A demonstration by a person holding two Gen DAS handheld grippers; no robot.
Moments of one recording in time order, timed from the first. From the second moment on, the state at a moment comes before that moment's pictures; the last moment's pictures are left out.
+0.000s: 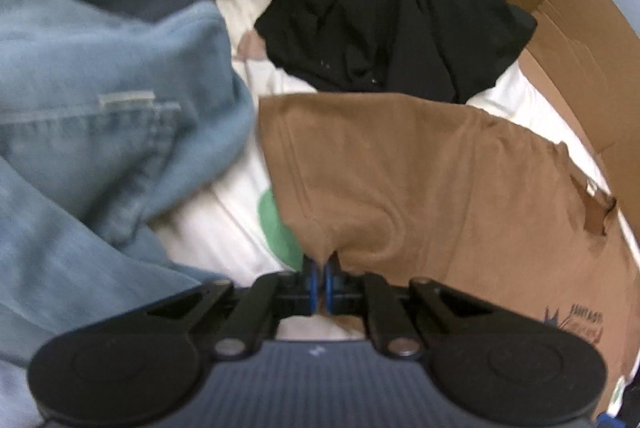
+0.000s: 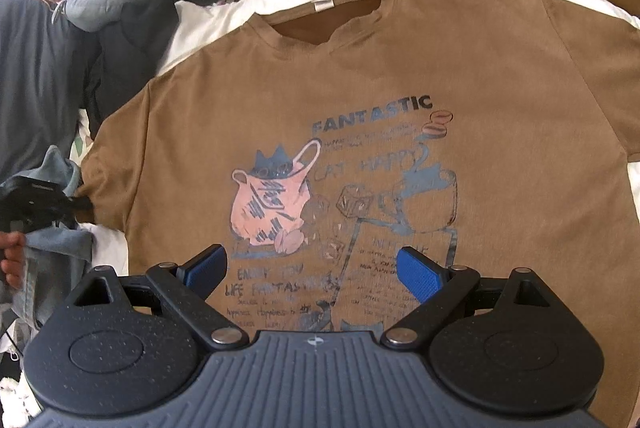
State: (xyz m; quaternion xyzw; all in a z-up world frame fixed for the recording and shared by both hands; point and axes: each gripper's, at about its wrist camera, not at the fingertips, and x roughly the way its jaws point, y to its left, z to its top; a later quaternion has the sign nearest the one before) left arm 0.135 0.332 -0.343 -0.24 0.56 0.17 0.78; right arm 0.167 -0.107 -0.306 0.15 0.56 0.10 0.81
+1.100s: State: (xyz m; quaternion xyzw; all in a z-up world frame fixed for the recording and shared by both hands) left arm 0.189 0.350 -0.331 -0.15 0.56 0.14 0.80; right arm 0.166 -0.112 -0.327 0.15 0.58 0.09 0.80
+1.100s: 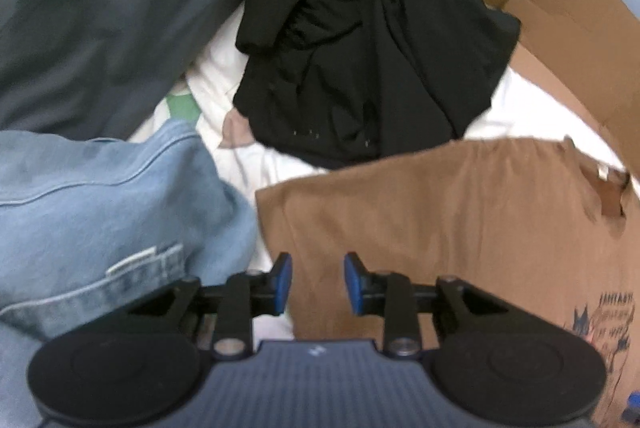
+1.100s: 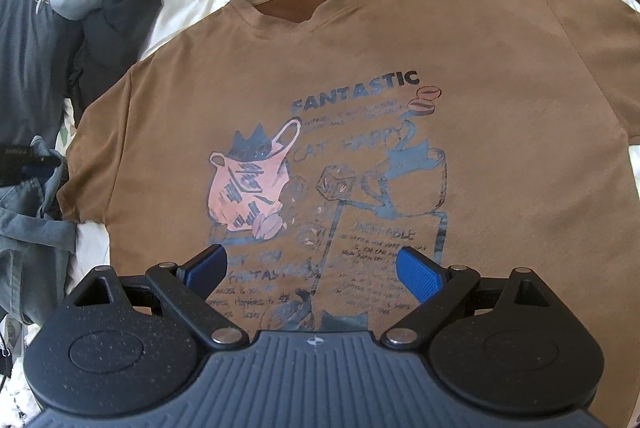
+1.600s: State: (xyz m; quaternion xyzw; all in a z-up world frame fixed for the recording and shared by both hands) left arm 0.215 0.374 -0.374 -0.13 0.54 0.19 0.81; right arm 0.167 -0.119 -0.341 0.16 0.59 0.07 0.79
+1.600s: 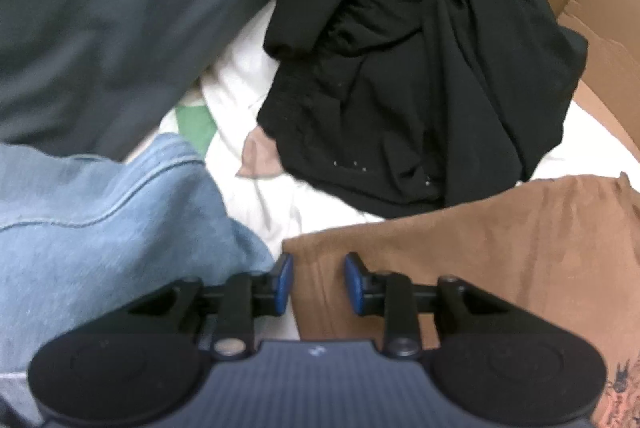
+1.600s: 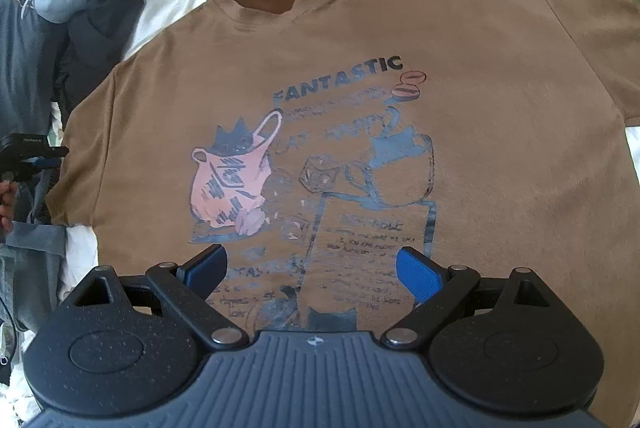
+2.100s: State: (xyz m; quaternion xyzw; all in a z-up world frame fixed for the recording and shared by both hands) left arm 0.226 0.373 -0.379 -0.08 0.52 0.18 0.83; right arm 0.169 -0.117 -0.349 0.16 0.59 0.07 0.79
